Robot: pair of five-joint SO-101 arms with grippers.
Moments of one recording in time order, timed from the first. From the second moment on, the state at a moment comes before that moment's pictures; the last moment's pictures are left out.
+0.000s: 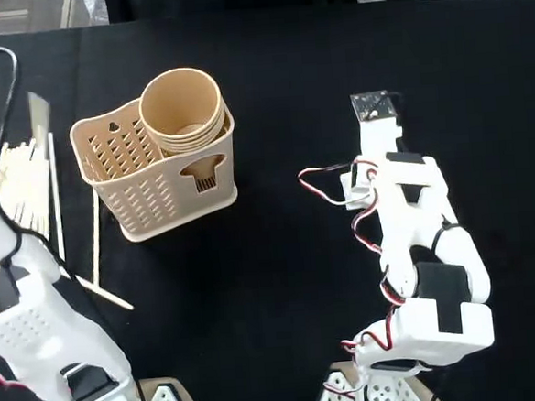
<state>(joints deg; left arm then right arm) -31.9 19.2 -93.7 100.8 4.5 8.4 3.1 36.7 42.2 13.1</state>
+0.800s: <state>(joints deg) -11.4 12.4 -93.9 100.8 13.9 8.4 3.1 36.7 42.2 13.1</state>
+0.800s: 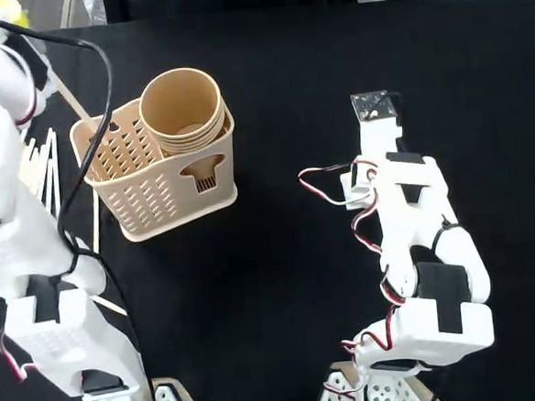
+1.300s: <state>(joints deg) -11.3 5.5 -82.4 101.0 5.1 8.4 3.1 36.7 42.2 13.1</state>
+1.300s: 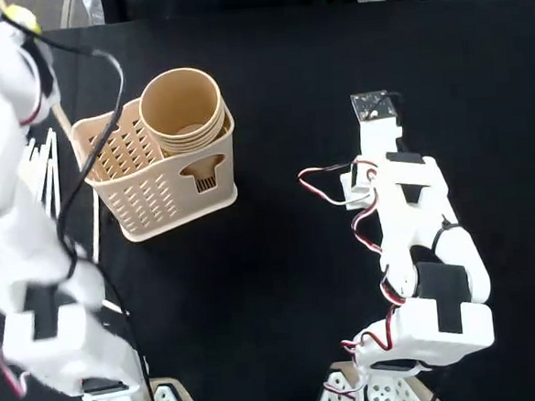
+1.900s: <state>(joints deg) -11.3 -63.4 17.5 44.5 4.8 8.4 3.1 36.7 42.2 13.1</state>
